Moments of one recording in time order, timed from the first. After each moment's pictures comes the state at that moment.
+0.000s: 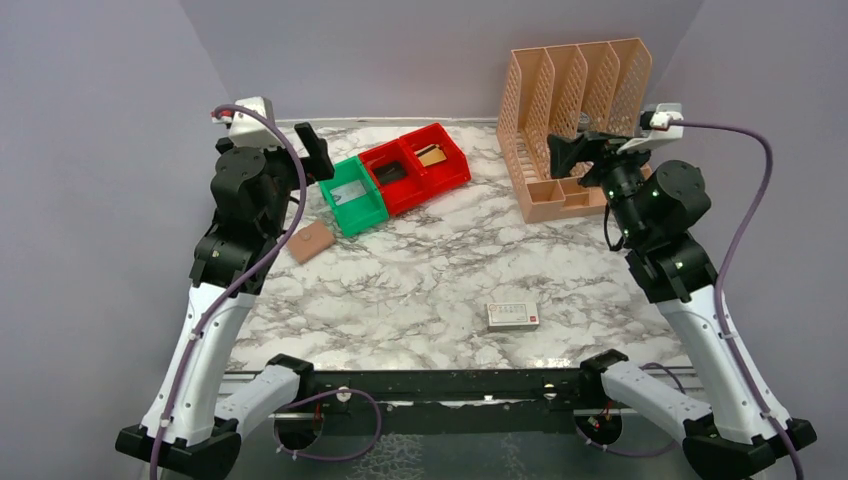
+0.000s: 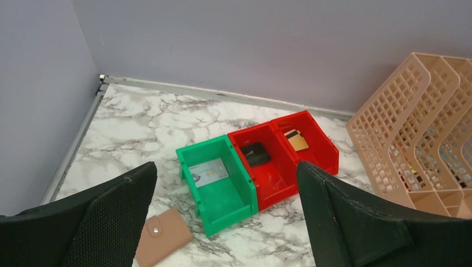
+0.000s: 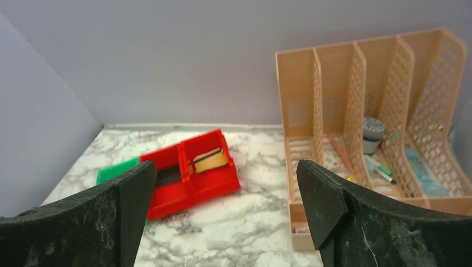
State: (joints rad) left arm -0.29 0.97 1.32 -0.43 -0.30 -0.24; right arm 0.38 0.92 1.23 -0.17 0.18 0.16
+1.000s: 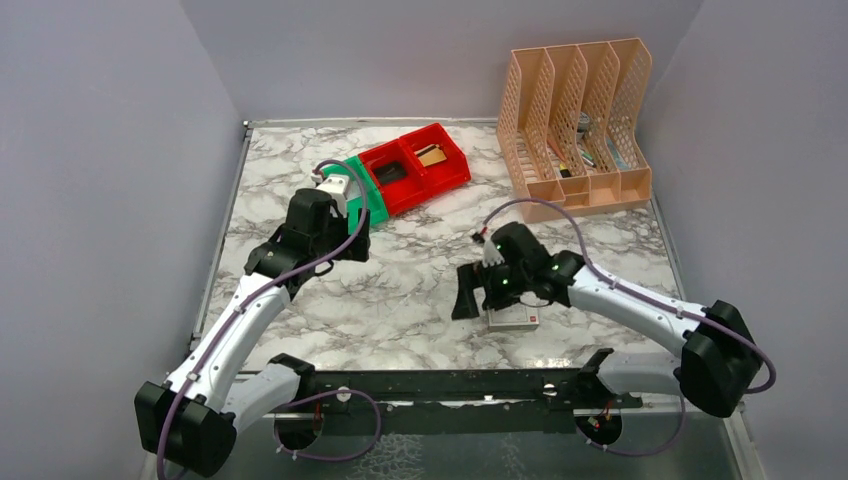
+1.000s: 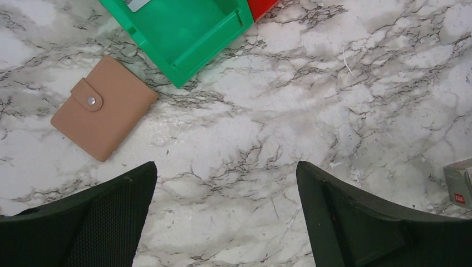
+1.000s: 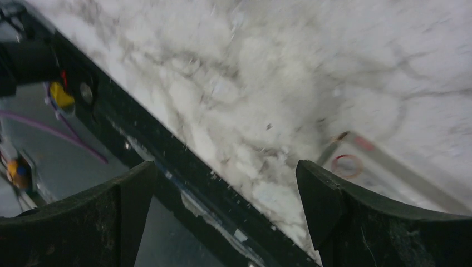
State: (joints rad) left arm -0.37 1.00 0.89 -0.57 -0.04 -0.17; right arm 0.68 1.24 0.77 -0.44 -0.36 0.47
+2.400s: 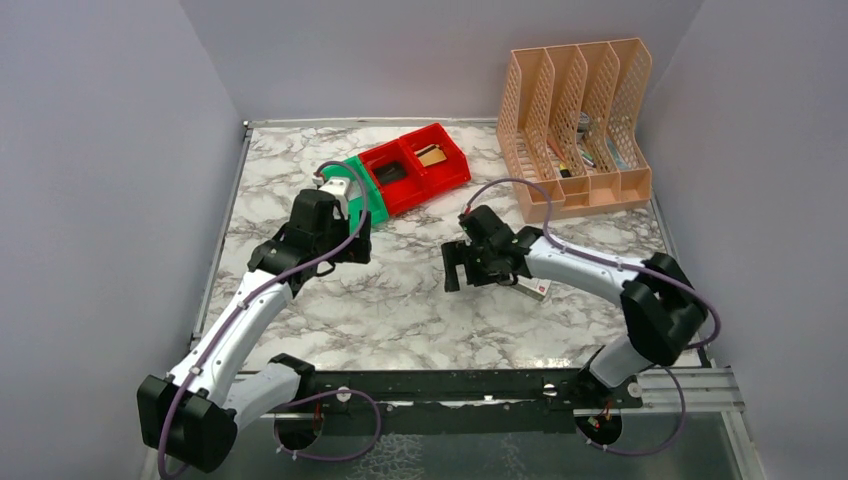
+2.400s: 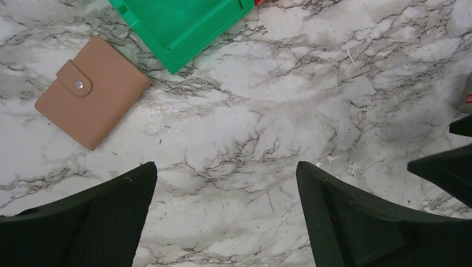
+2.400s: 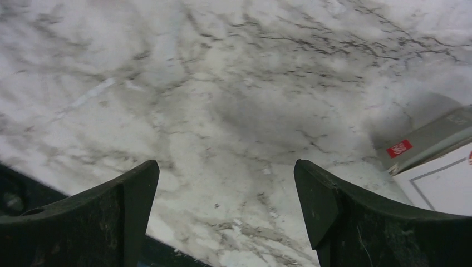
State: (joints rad) left arm -0.38 1.02 0.88 -0.59 -0.05 -0.22; right arm 0.76 1.51 0.97 -0.46 -0.07 0.51
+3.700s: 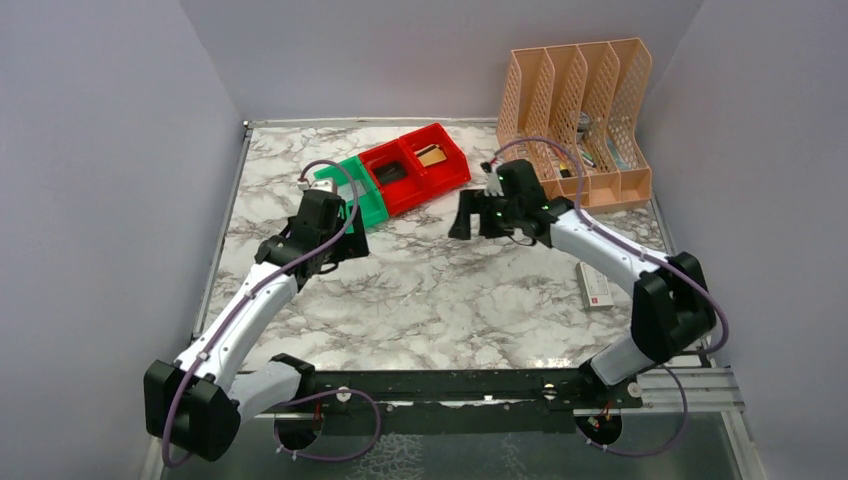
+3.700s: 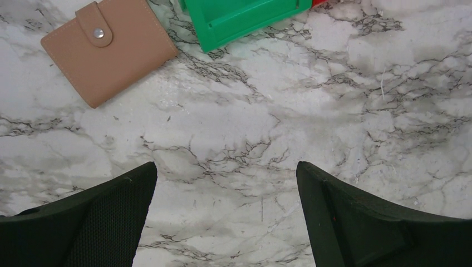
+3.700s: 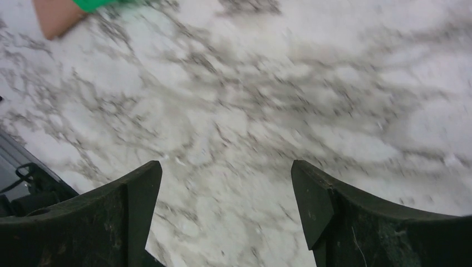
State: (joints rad) left arm -0.38 1.11 0.90 -0.64 -0.18 -0.45; right arm 0.48 1.50 1.03 -0.35 -0.25 0.41
